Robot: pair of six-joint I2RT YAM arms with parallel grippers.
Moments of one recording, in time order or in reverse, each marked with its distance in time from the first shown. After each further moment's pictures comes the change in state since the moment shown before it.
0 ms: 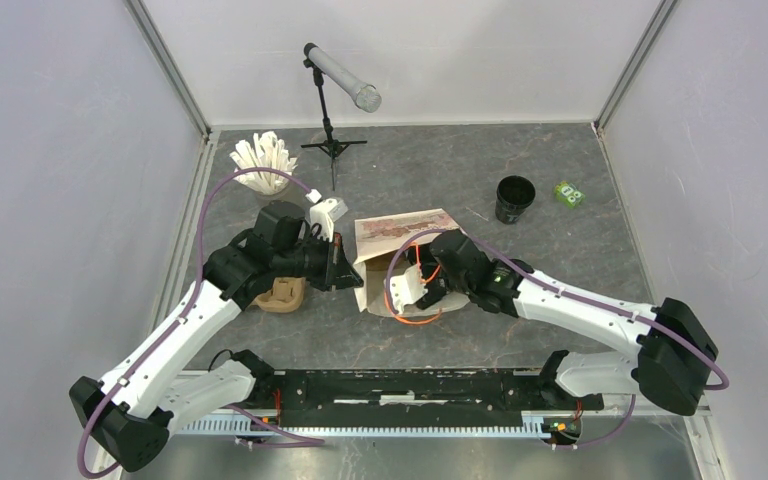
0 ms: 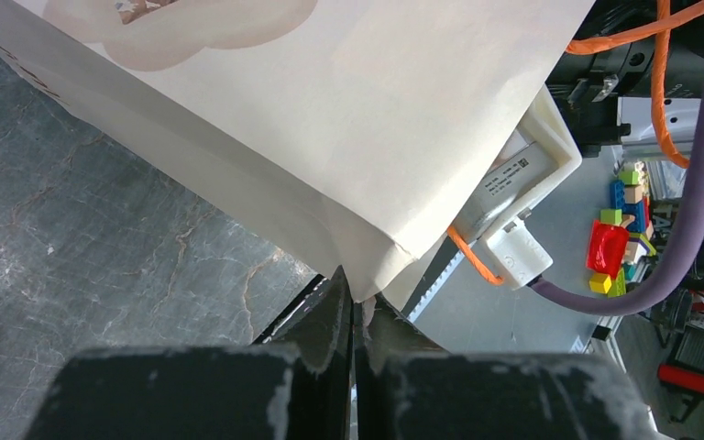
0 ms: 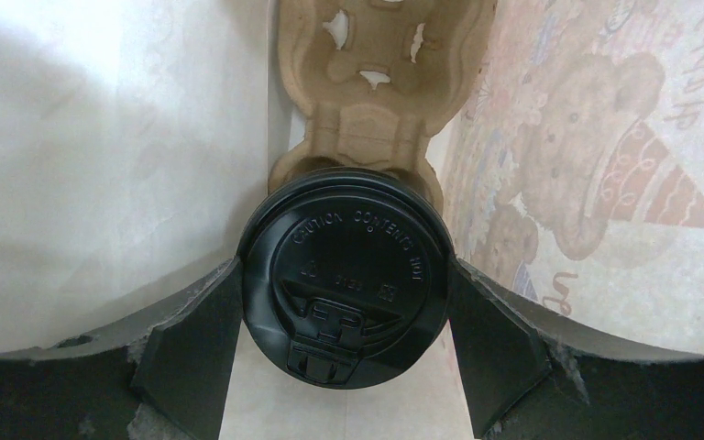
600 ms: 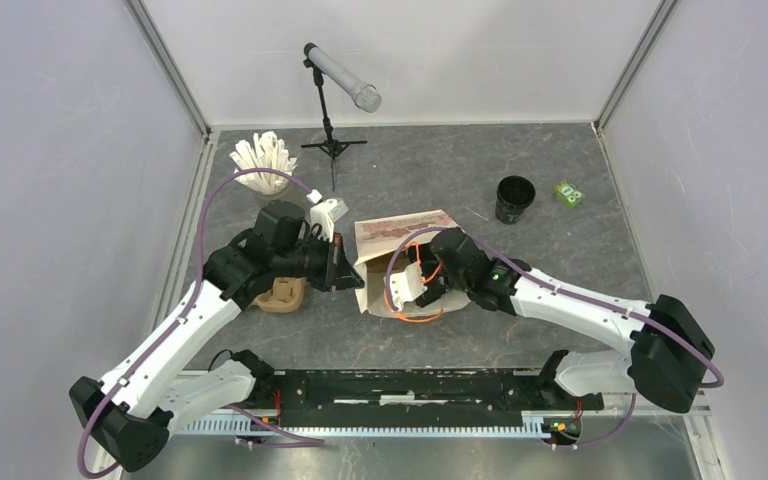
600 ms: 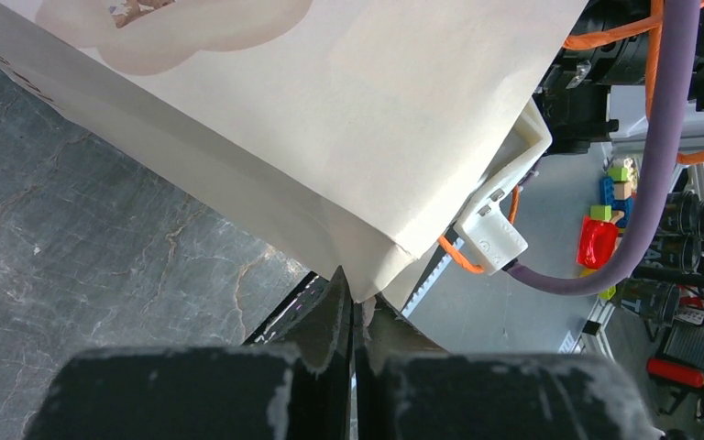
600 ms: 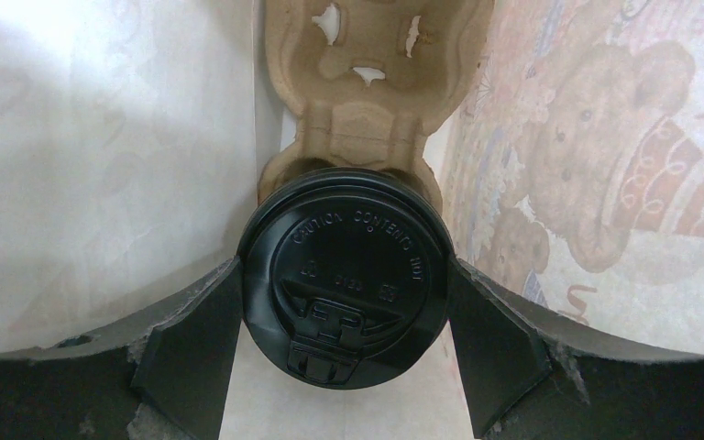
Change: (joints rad) left arm 0.000 0.000 0.000 0.001 0.019 -0.010; right arm -0.022 0.024 -0.013 0.041 -0.009 -0.006
